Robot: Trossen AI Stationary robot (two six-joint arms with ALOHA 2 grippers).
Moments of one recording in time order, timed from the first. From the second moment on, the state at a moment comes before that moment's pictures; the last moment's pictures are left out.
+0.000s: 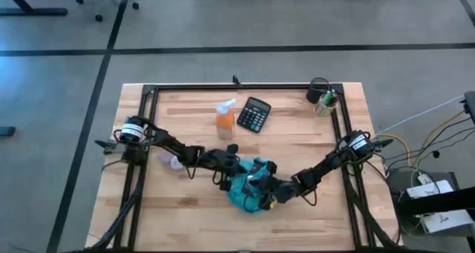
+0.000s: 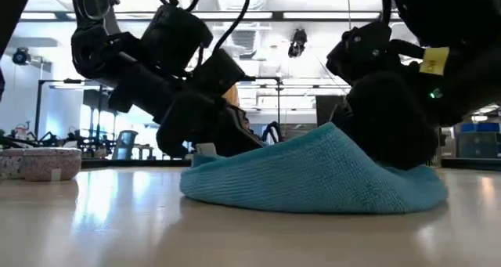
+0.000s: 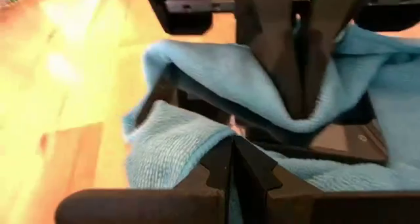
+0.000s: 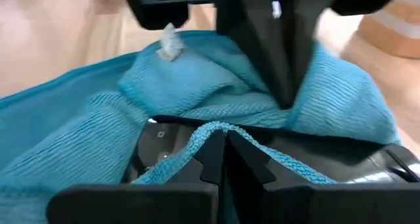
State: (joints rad) left arm -0.13 1.93 0.73 0.77 -0.01 0.10; right arm 0.49 2.00 0.71 0.75 0.58 0.33
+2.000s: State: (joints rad) left arm -0.17 2.11 0.78 0.90 -0.05 -0.05; right arm 0.49 2.28 0.81 1.19 0.56 0.20
